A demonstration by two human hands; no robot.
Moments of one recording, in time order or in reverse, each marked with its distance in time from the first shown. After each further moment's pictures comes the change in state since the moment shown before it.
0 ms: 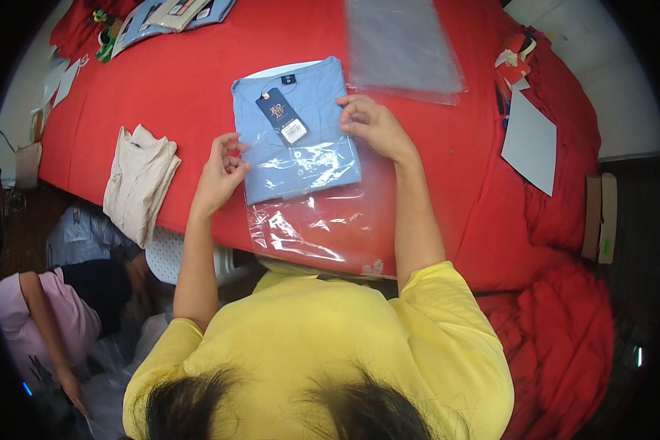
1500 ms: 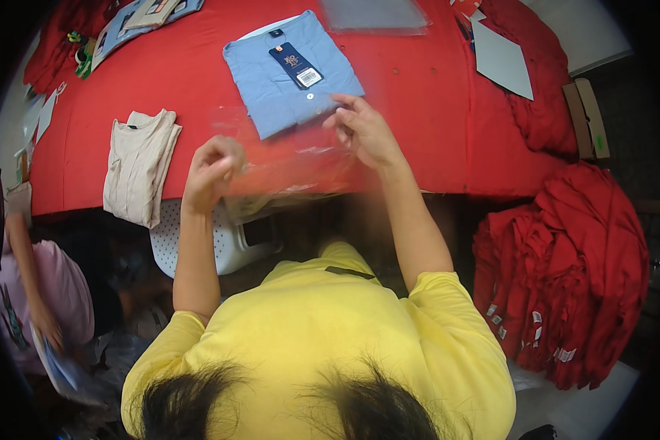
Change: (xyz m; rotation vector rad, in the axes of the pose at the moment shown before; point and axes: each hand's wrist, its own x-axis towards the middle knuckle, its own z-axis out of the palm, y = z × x) left_hand -0.086 0.005 -0.034 -0.593 -0.473 0.280; right_hand -0.127 0.006 0.128 0.671 0.284 0.073
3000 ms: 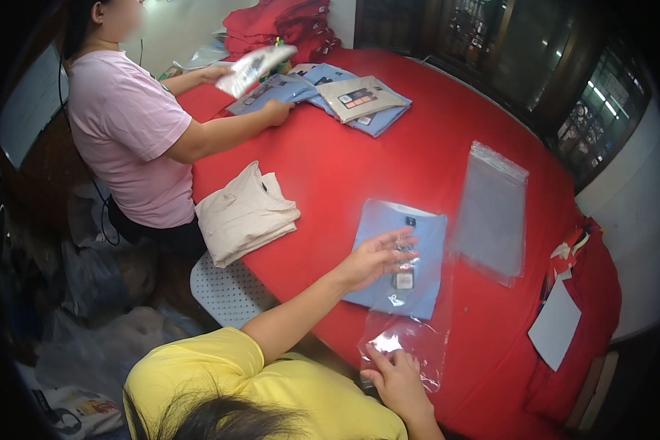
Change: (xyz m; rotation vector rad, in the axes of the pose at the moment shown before) left_hand 0.144 -0.007 0.030 -0.396 0.255 0.016; right_hand -0.058 -0.066 0.026 -1.594 -0.509 -0.295
